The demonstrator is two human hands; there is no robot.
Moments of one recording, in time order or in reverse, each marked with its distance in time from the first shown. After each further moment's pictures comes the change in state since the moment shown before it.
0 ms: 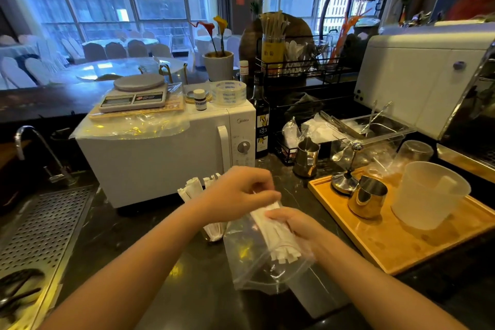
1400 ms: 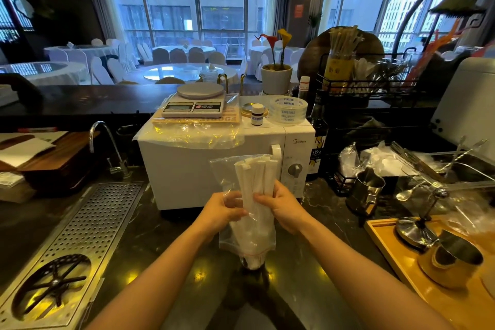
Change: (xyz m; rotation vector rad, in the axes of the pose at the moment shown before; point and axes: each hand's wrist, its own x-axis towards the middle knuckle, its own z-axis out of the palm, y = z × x) left_hand -0.014 -0.160 -0.010 -0.602 0.464 -0.525; right_hand 0.121 -0.048 0.077 -0.491 -0.078 -0.480
